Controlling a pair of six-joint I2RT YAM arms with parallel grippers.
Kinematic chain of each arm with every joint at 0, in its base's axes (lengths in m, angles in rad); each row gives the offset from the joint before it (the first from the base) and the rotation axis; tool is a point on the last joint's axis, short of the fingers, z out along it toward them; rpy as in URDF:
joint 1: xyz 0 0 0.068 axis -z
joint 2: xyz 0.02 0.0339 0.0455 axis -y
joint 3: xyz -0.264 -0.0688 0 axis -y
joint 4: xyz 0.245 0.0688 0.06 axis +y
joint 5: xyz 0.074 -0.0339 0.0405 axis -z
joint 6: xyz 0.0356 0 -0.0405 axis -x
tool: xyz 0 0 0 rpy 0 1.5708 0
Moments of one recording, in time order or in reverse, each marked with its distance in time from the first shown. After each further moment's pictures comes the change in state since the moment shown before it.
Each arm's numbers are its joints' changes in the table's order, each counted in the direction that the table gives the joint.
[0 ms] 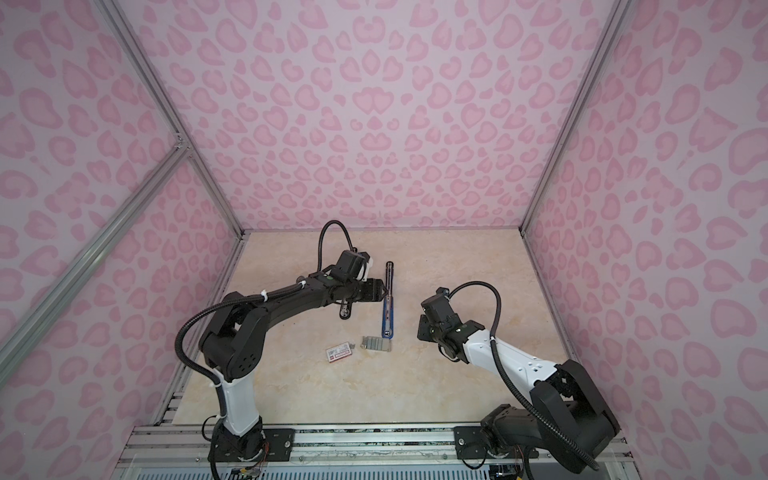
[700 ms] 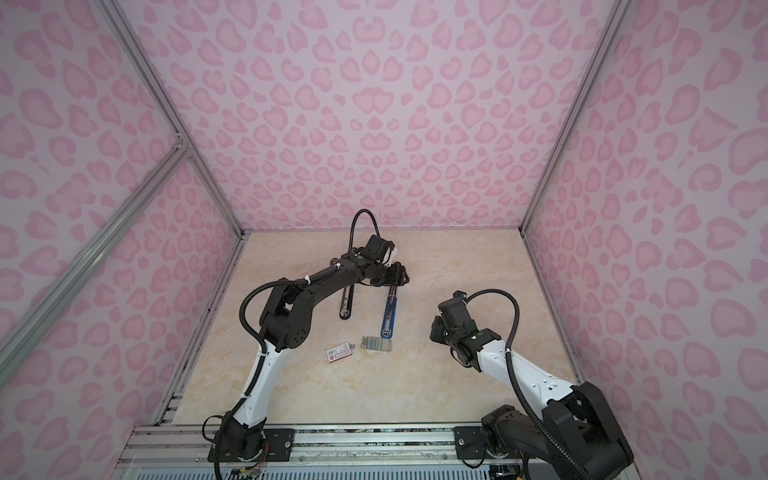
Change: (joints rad) left arm 0.042 -0.415 0.585 0.202 0.125 -0.031; right arm 0.106 0.102 -0.083 -0.015 -0.032 -0.004
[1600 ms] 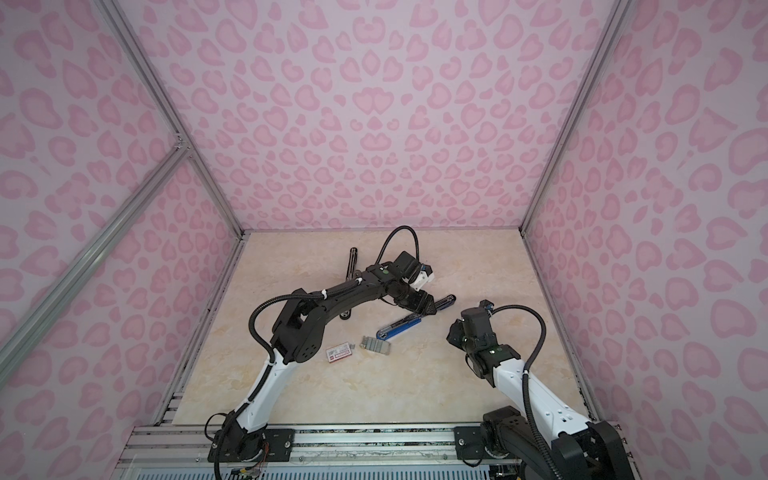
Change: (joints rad) left arm 0.163 0.077 -0.039 0.121 0.103 -0.207; right arm 0.214 0.175 -0.135 -0.045 -0.017 -0.067
